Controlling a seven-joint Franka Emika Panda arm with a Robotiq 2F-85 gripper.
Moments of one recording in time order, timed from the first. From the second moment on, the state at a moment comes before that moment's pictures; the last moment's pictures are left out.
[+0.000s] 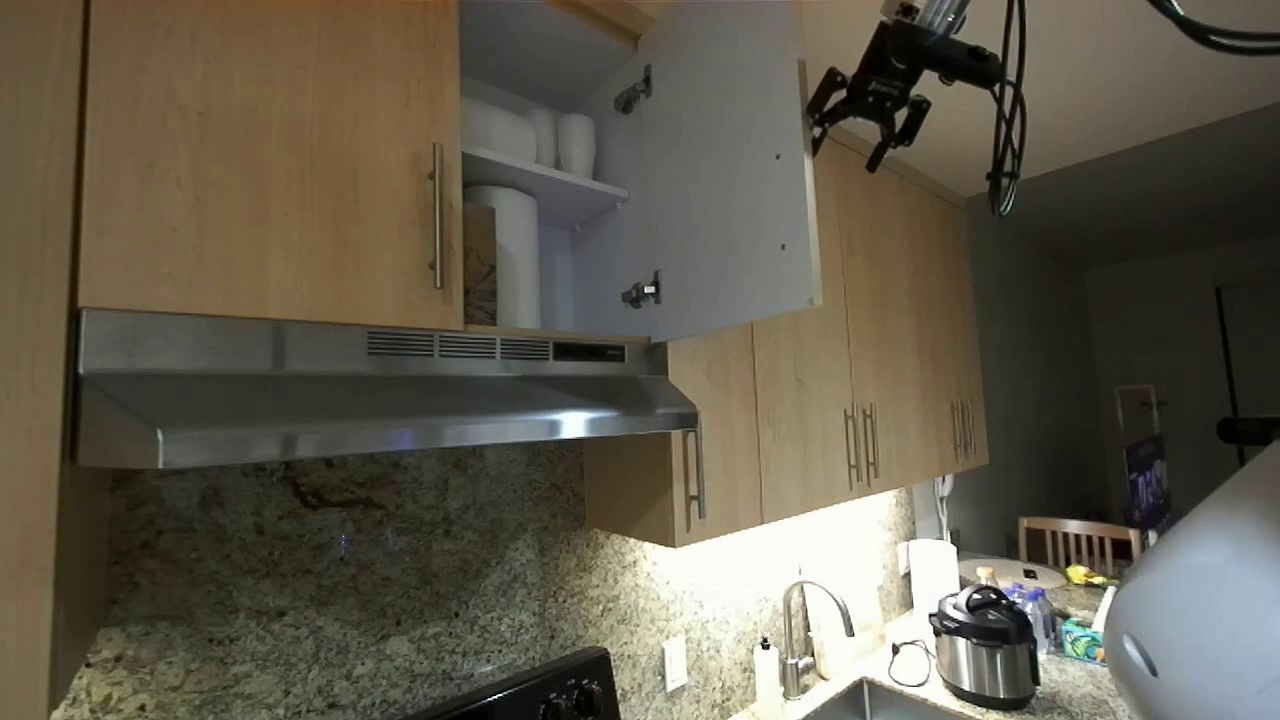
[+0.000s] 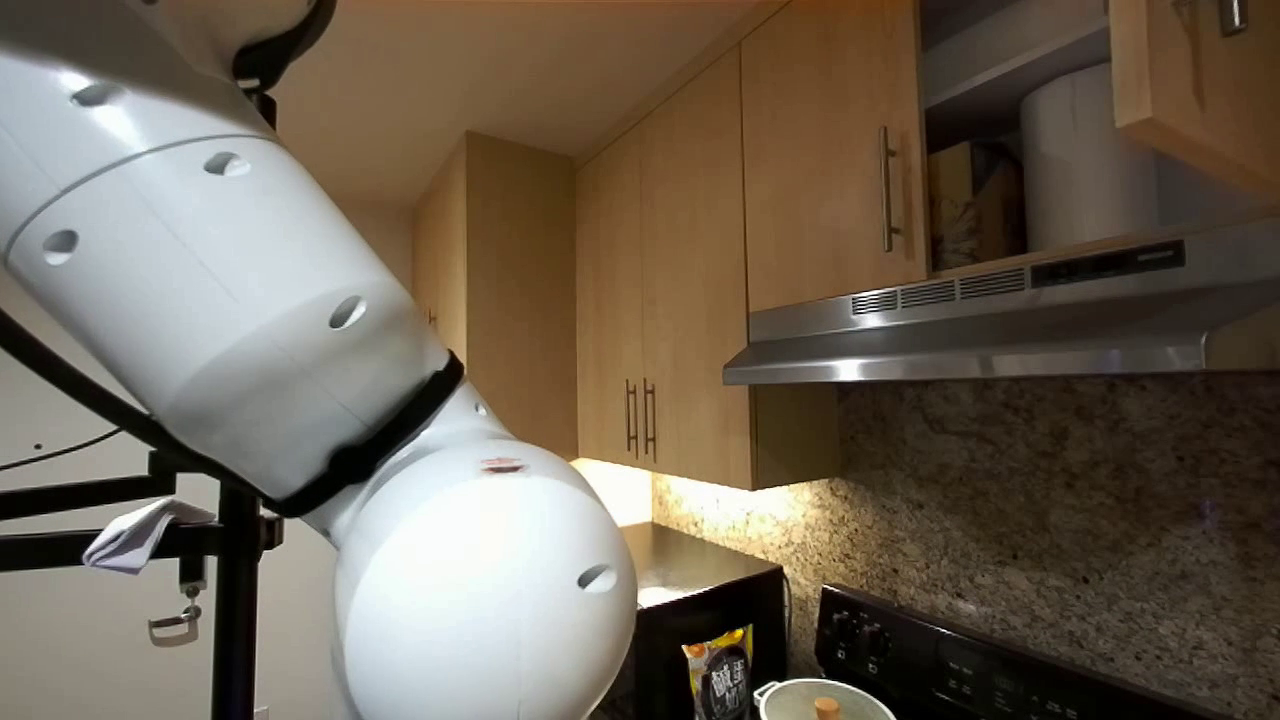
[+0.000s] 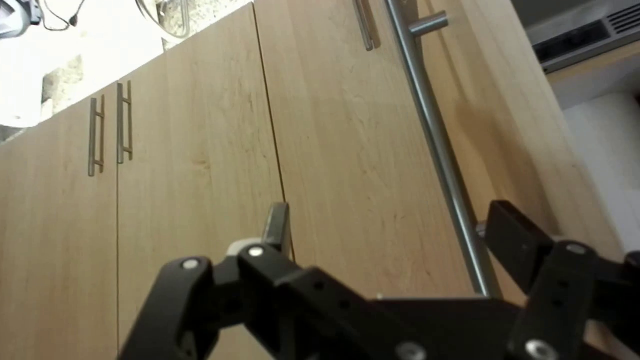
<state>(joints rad) -0.19 -0.68 -0.30 -1.71 -0.05 1.95 0.07</state>
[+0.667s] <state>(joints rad) -0.09 -0.68 -0.29 -1.71 -0.04 1.91 -0.02</state>
